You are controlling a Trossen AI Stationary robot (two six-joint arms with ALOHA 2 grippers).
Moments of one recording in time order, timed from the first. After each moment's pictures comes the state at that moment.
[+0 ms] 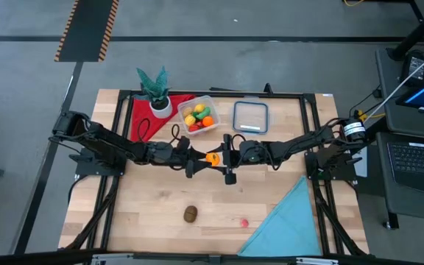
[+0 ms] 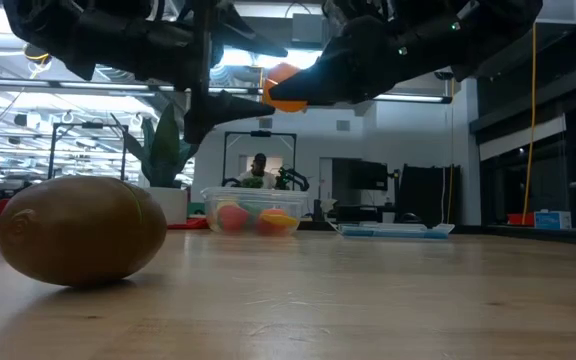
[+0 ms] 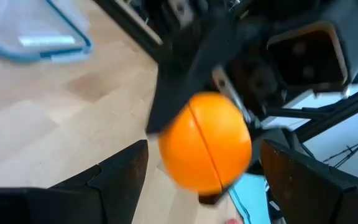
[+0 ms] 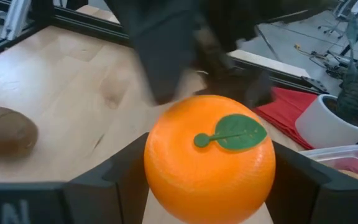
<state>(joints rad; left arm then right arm) -0.13 1.45 0.54 0.74 -0.22 -0.82 0.10 1.67 0.84 0.54 0.11 -0.24</state>
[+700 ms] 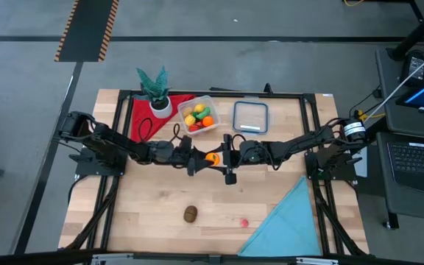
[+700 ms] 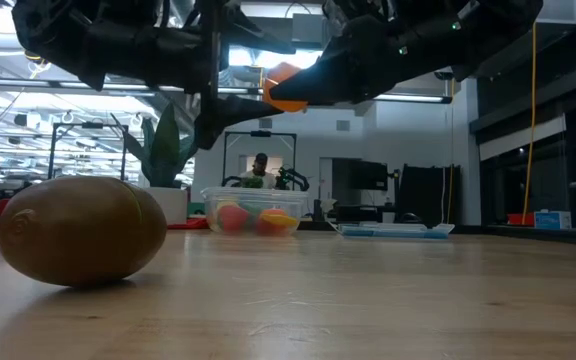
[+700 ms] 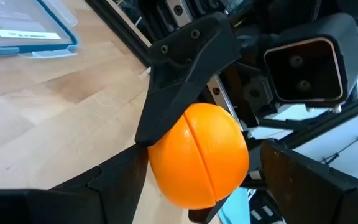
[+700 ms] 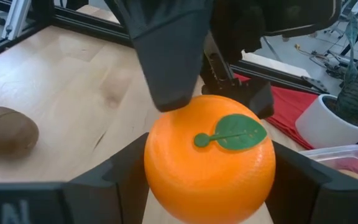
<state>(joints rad) -0.11 1.52 0.54 0.87 -0.18 -0.88 0.10 1.67 0.84 0.53 0.11 -0.24</state>
